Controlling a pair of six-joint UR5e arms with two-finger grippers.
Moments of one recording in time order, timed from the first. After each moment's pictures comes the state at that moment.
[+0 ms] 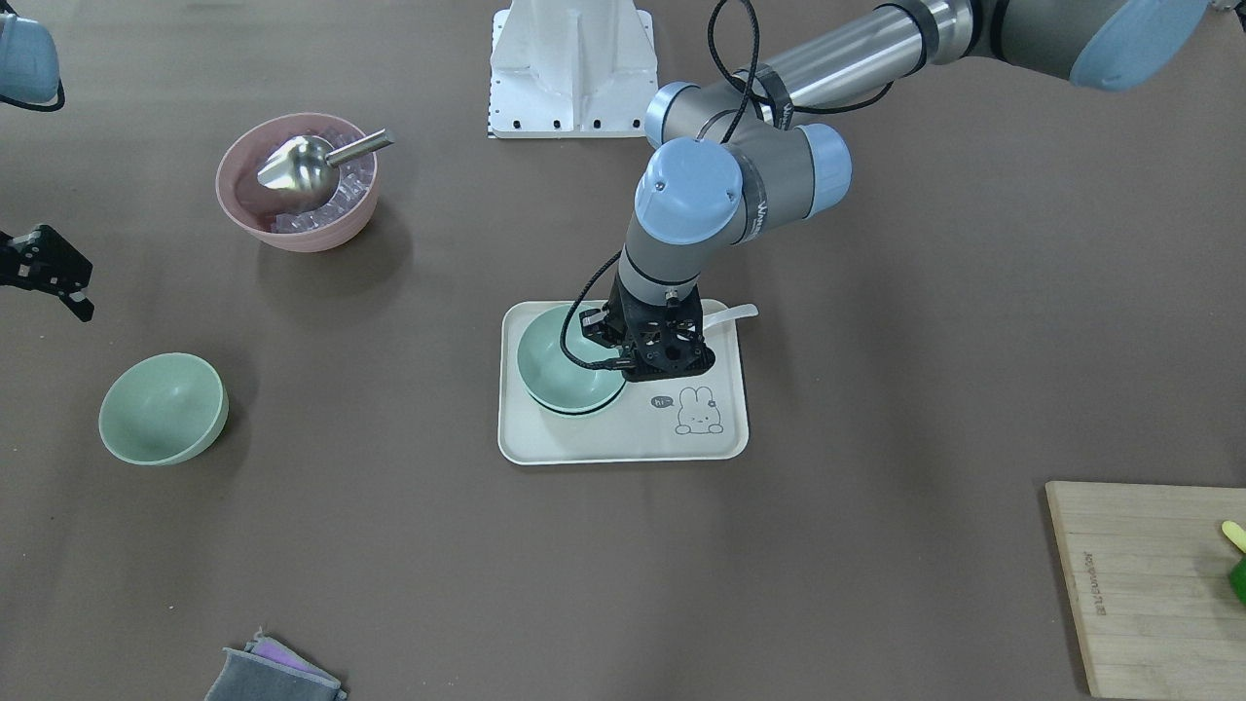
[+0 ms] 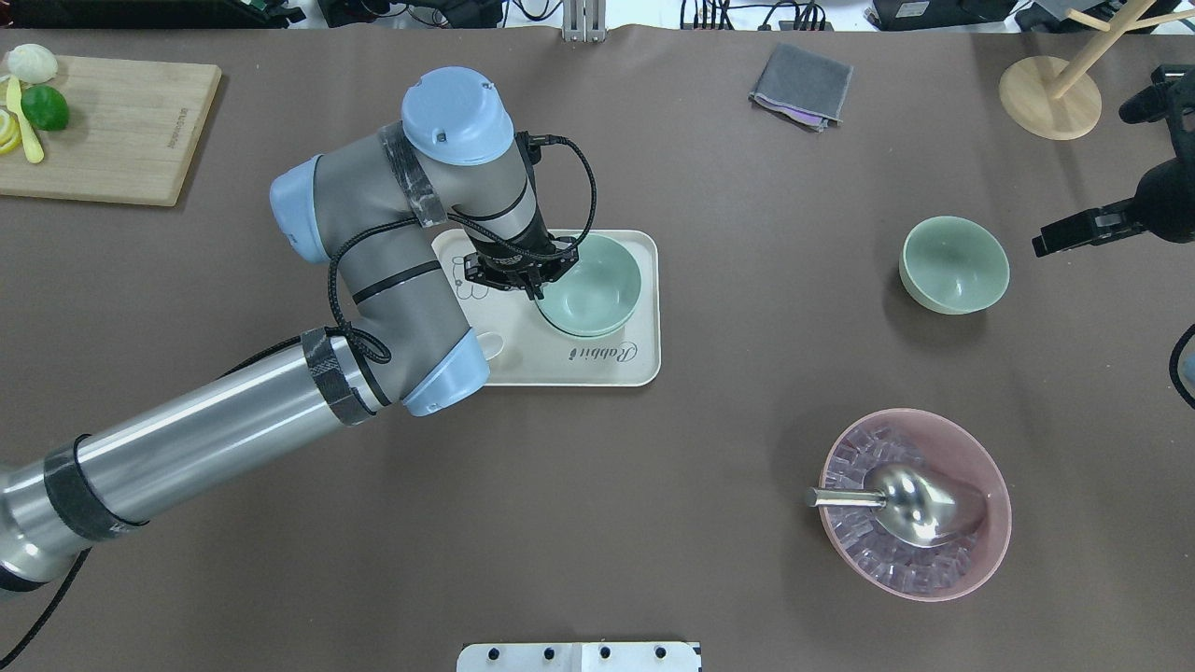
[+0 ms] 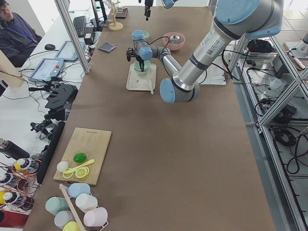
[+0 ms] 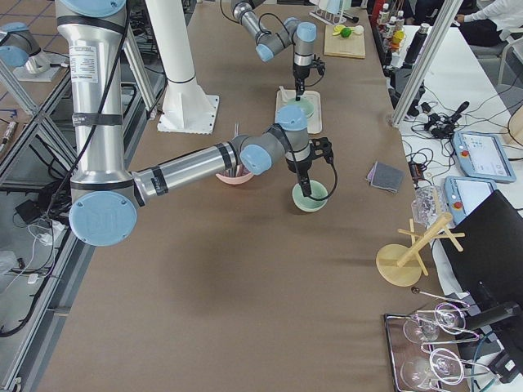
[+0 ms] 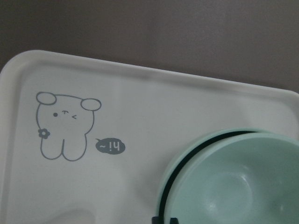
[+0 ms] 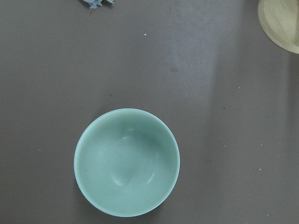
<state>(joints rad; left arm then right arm) -0.65 -2.43 -1.37 -1.73 -2.07 -1.27 1.11 -1.56 1.91 -1.26 2.14 0.54</state>
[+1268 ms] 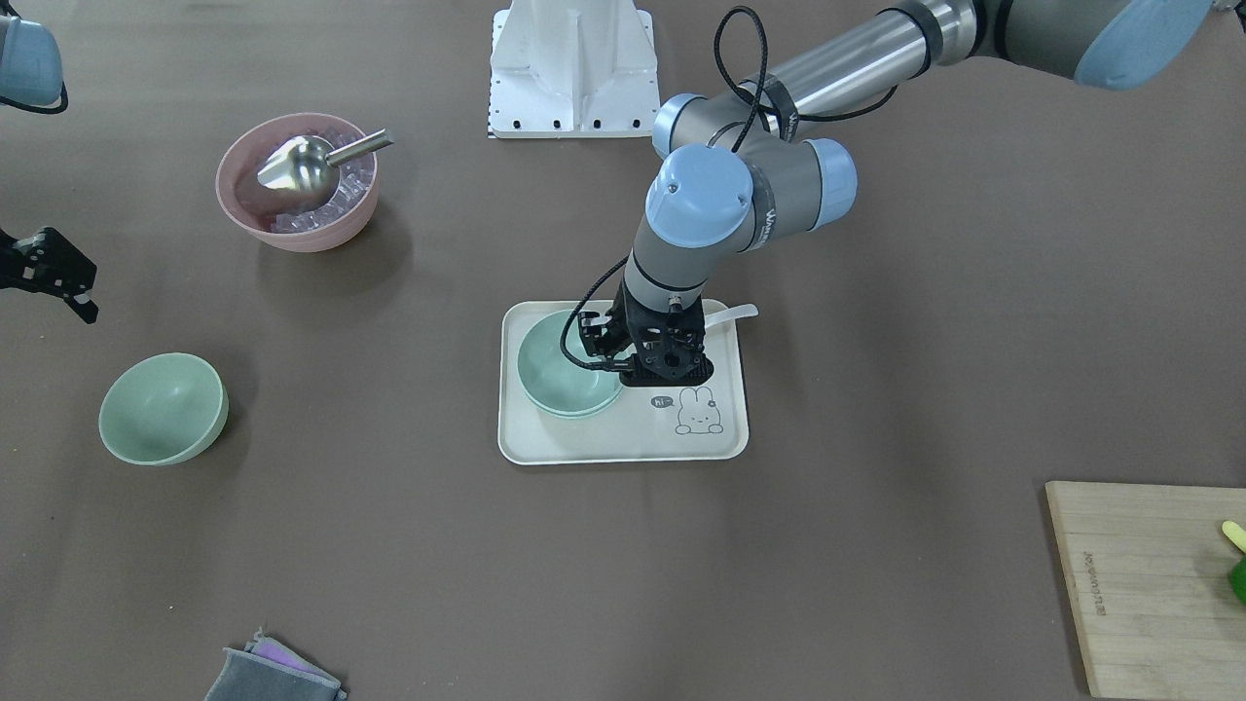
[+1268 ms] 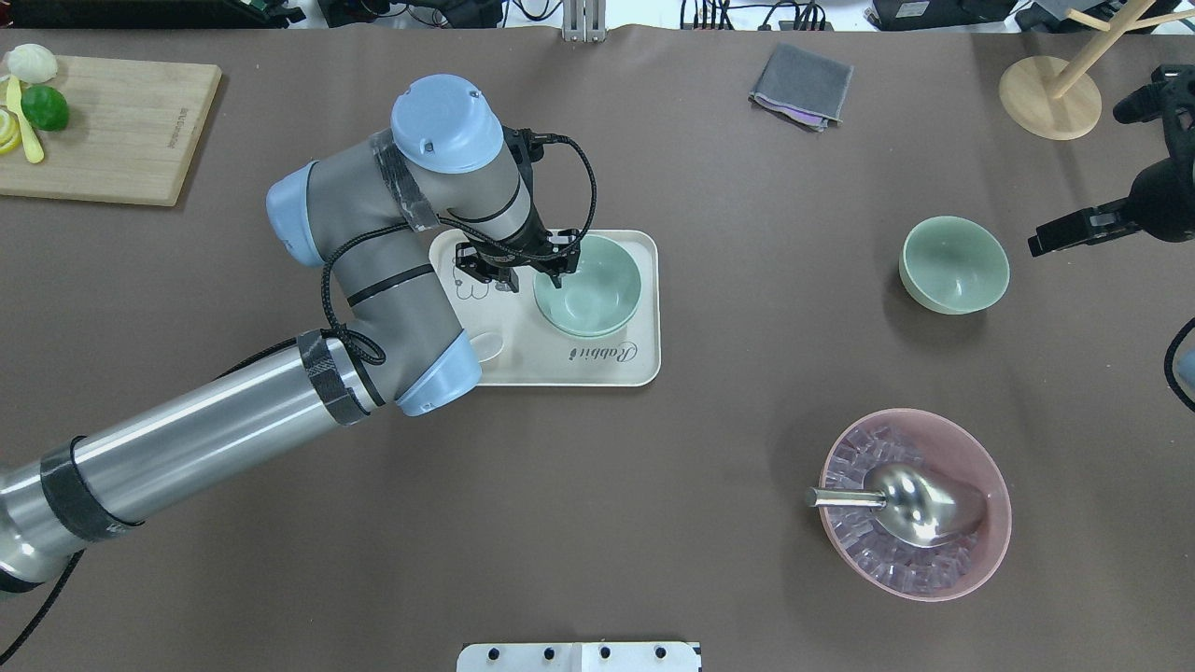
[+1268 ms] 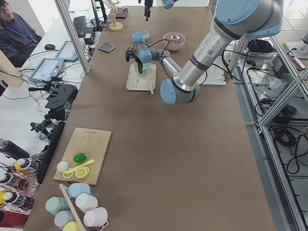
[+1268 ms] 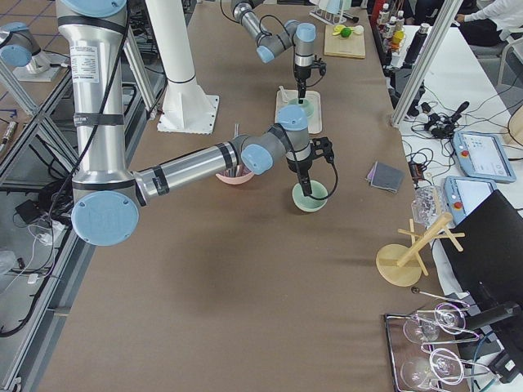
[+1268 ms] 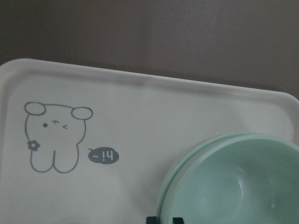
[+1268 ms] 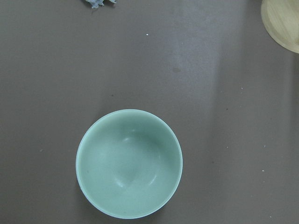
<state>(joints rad) -0.65 -2.42 -1.35 -1.82 -2.04 -1.19 1.11 -1.56 1.90 -1.26 2.14 0.54</state>
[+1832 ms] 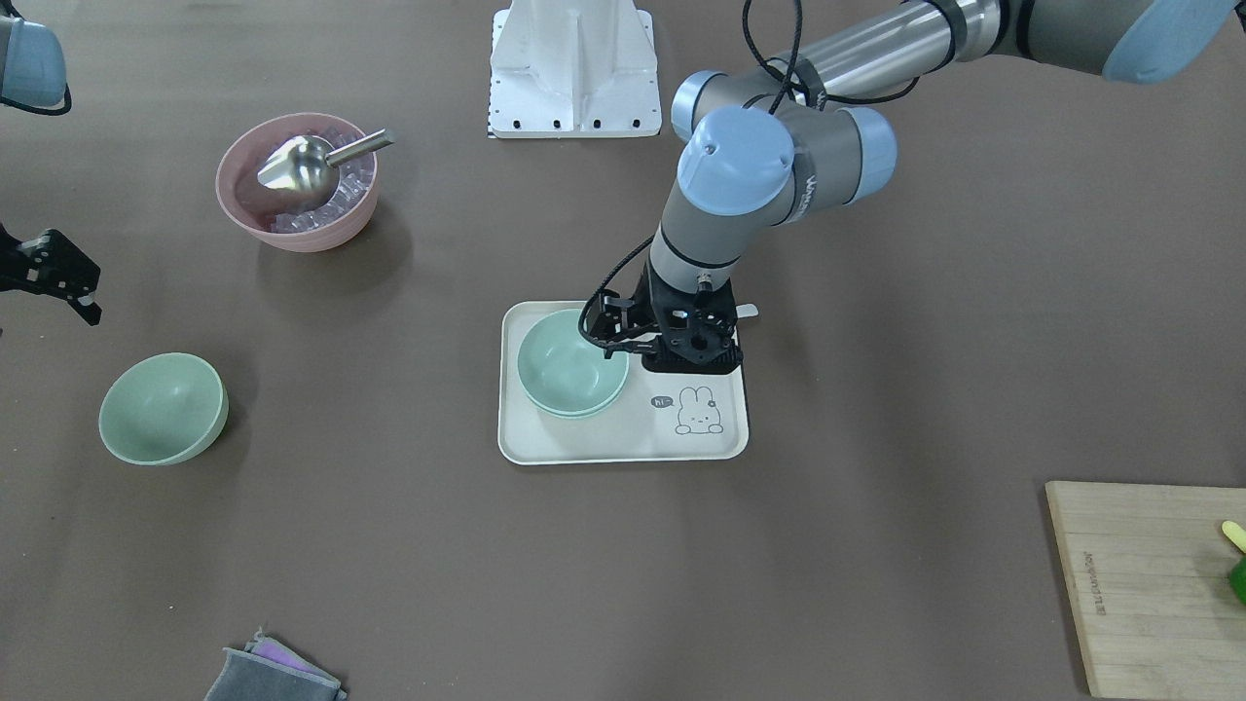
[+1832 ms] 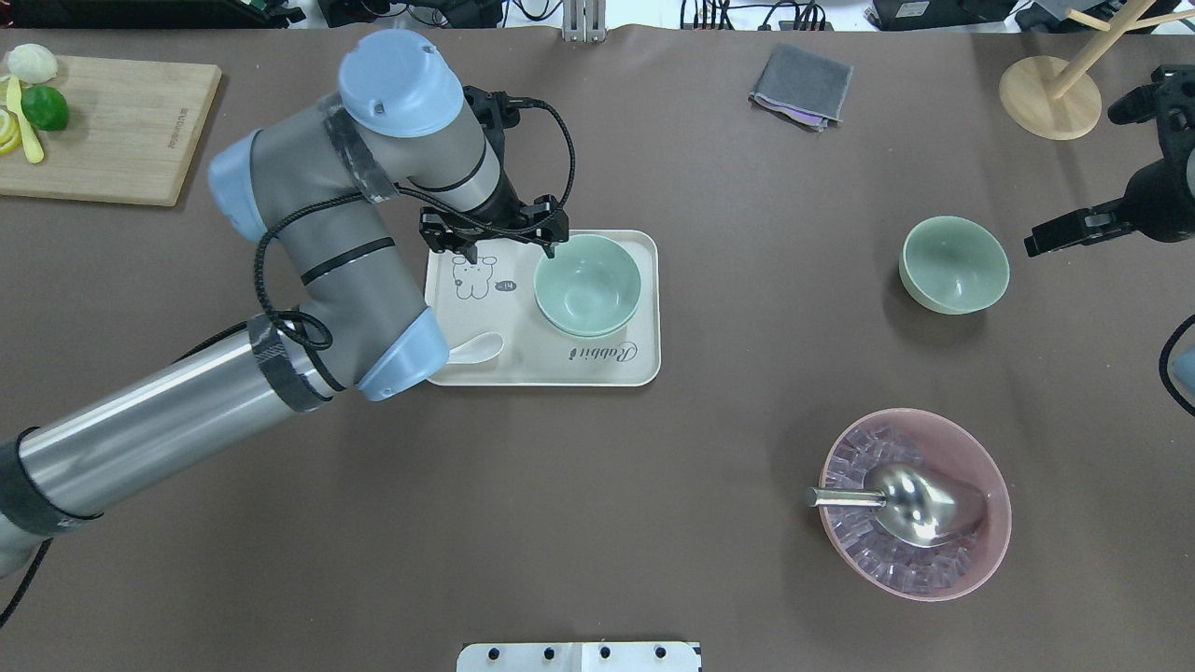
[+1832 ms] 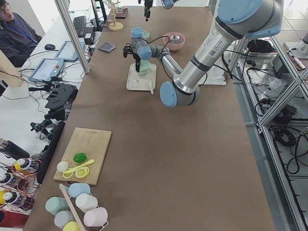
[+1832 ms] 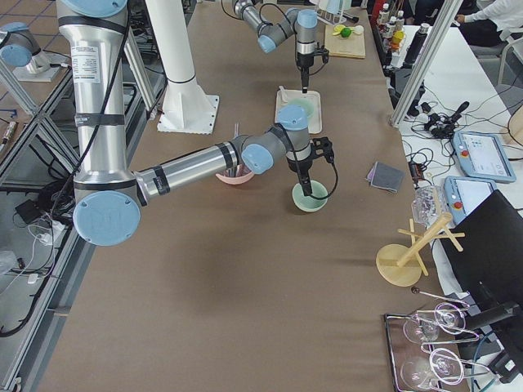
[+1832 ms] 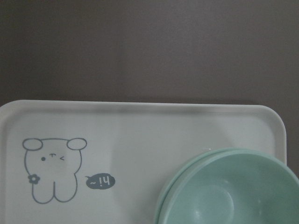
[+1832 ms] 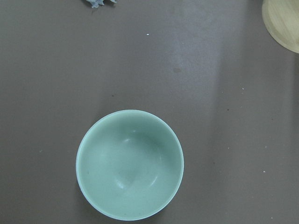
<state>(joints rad) -0.71 -2.34 -1.54 -1.69 -2.05 -1.12 1.10 -1.55 1.90 -1.26 2.12 0.55</state>
